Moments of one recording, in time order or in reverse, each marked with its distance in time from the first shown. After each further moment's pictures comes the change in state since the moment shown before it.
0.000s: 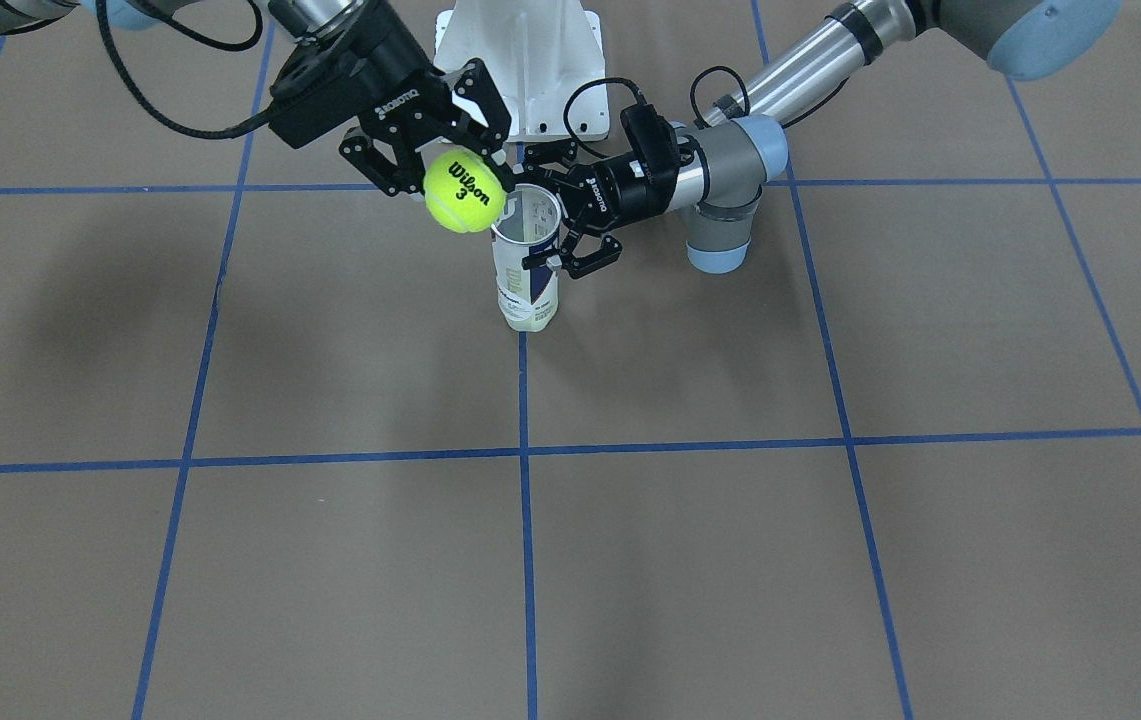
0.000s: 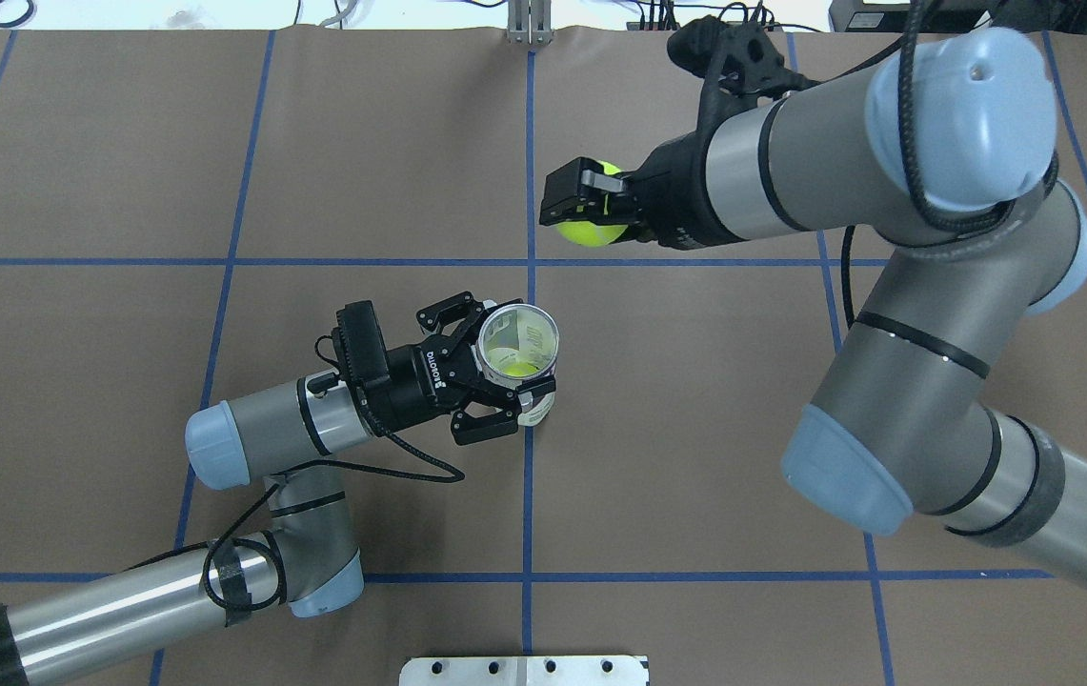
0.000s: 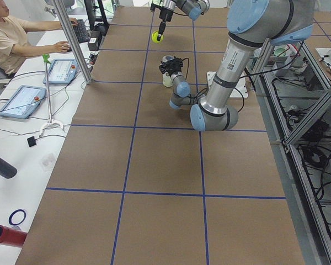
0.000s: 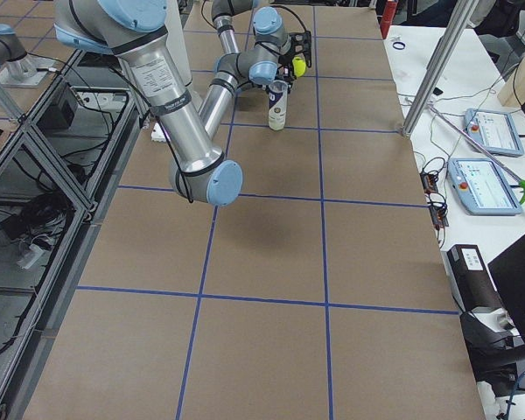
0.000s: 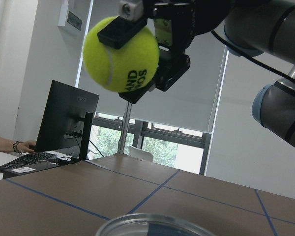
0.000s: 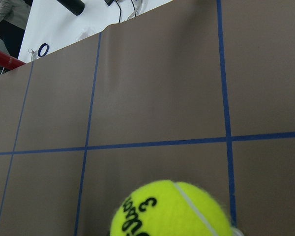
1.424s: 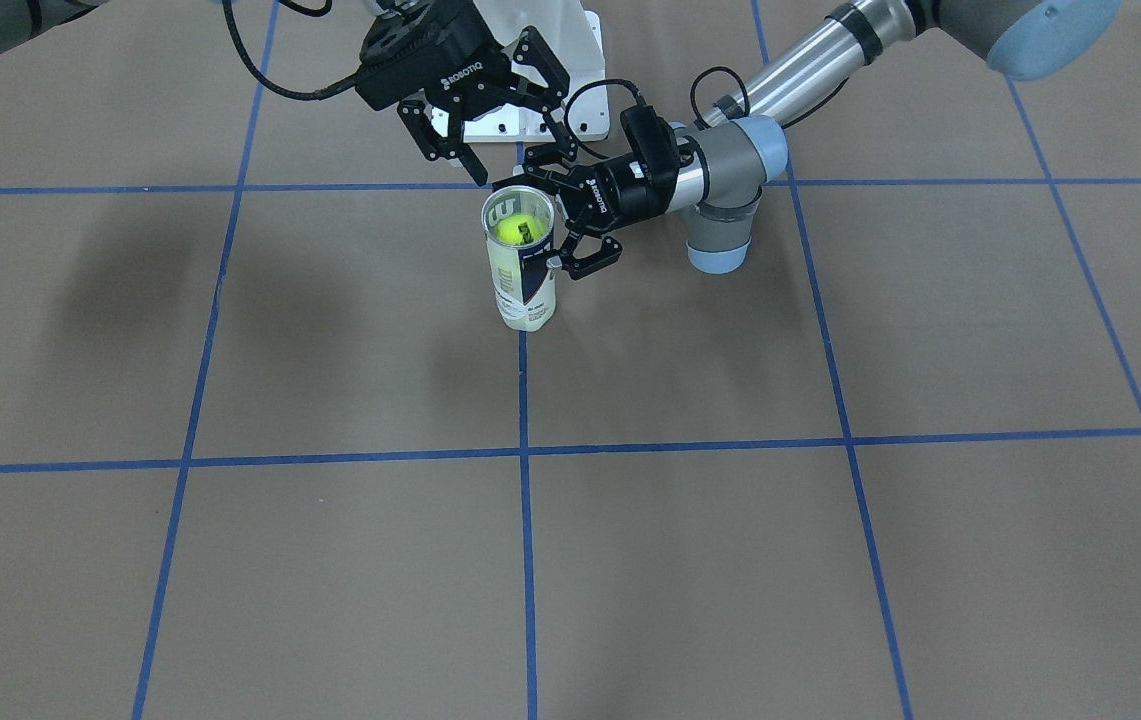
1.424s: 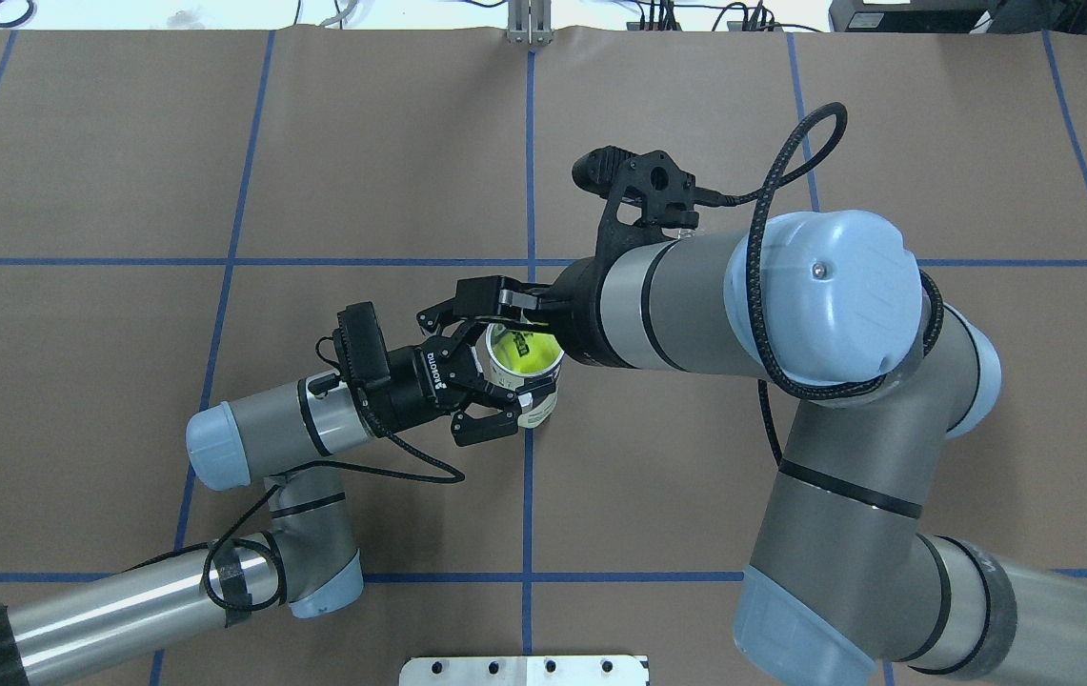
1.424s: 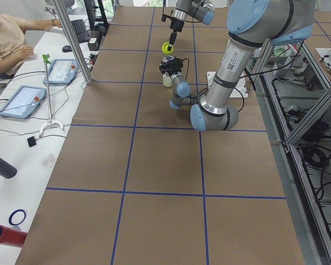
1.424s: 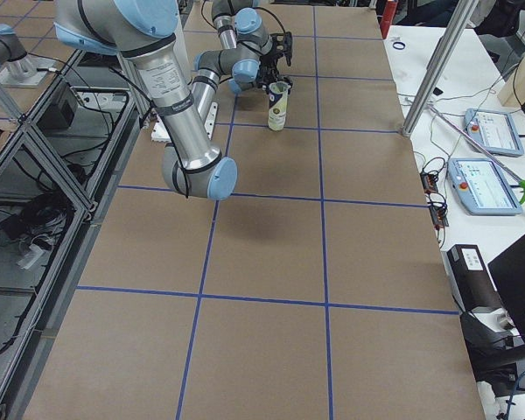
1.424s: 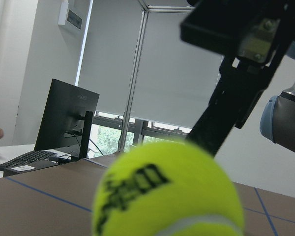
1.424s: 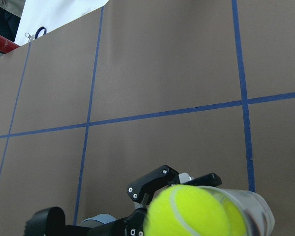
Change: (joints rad) left arm 0.001 0.000 0.003 0.000 0.000 0.000; right arm -0.136 0.005 0.038 -0.064 -0.139 0.016
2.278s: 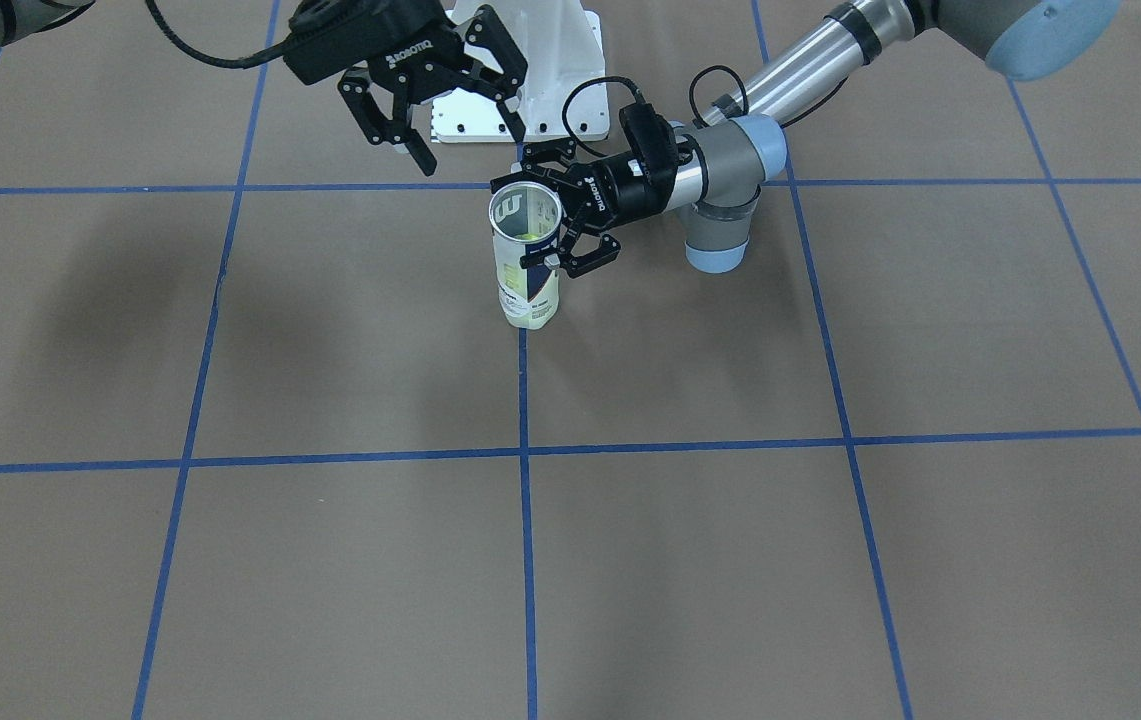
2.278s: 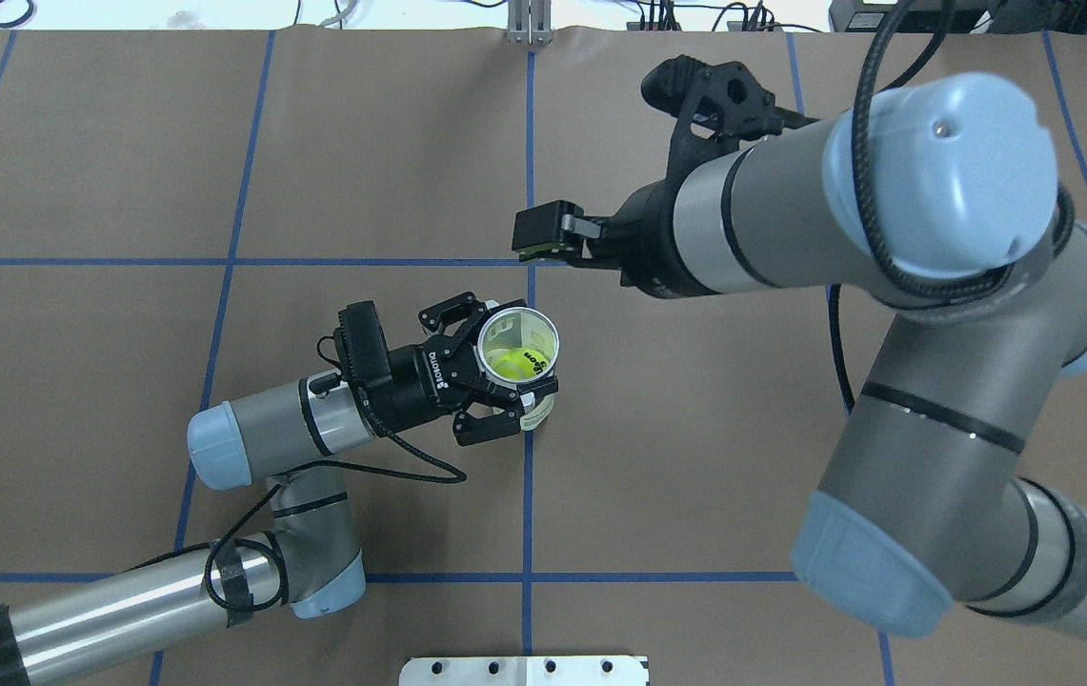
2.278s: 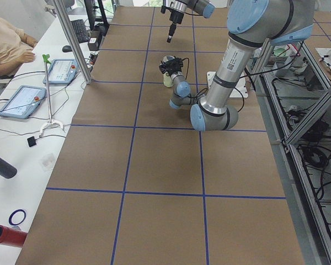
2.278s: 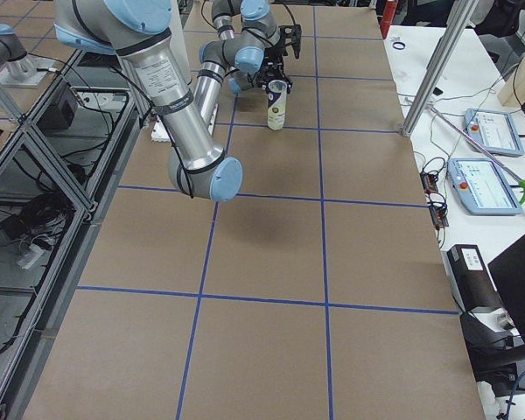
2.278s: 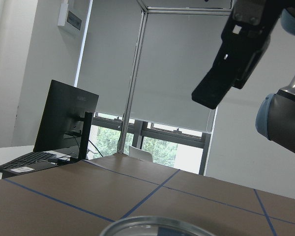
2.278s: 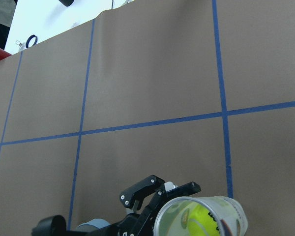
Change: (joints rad) left arm 0.000 -0.003 -0.008 0.000 0.000 0.000; right arm 0.165 0.007 0.065 -0.163 0.148 -0.051
